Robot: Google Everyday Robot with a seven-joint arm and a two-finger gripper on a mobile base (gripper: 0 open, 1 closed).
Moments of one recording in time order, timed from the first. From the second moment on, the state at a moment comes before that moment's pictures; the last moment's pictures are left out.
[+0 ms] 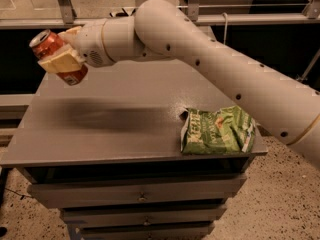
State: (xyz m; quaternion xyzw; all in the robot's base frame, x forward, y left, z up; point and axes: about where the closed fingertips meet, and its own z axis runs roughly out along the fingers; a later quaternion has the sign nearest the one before) arm 0.573 0.228 0.972 -0.56 0.55 0.34 0.52
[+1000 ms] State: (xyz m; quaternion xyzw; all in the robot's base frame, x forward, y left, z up) arm 0.559 0.250 0.956 -0.50 0.53 0.35 0.58
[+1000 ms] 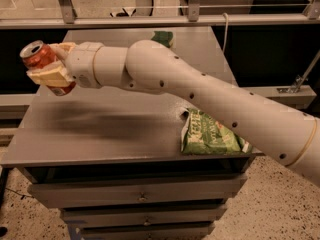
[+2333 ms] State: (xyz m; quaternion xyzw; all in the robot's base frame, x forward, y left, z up) arm 0.552 0.269 0.908 -0.46 0.54 0.35 0.61
